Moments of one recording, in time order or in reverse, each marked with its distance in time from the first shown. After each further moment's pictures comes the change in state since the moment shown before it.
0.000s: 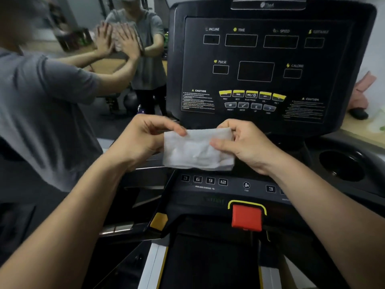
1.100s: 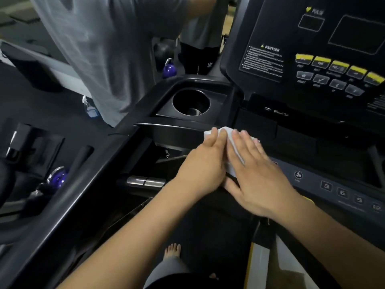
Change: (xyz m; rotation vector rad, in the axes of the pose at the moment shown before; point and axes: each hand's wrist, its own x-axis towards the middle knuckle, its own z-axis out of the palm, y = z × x) left_hand -0.062 -0.077 0.062 0.803 0.048 -0.300; right_hand -0.041 0.064 0.086 -1.382 -0.315 -0.259
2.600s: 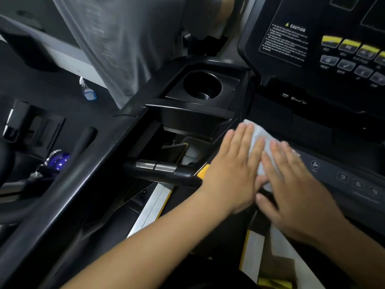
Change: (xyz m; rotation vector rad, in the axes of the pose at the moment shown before) left_hand -0.033 0.007 0.035 0.476 0.038 0.282; right_hand -0.058 0.008 0.018 -0.134 -0.003 0.028
